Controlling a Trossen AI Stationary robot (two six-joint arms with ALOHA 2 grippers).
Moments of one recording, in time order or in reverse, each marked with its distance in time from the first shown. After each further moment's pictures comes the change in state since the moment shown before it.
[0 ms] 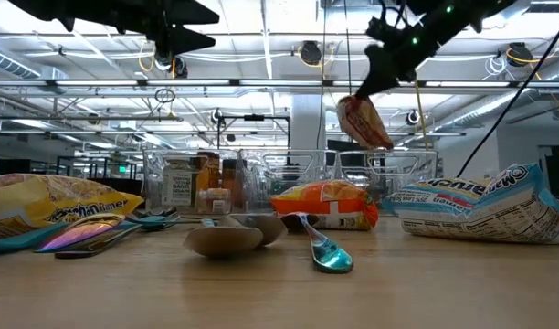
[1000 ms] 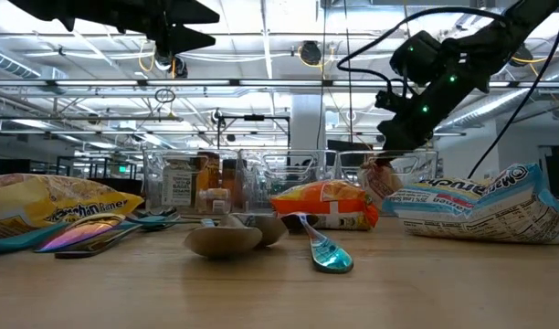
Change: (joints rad) left arm 0.001 0.000 0.000 0.007 0.001 0.012; right arm -0.163 0.114 -0.286 0.220 -0.079 0.023
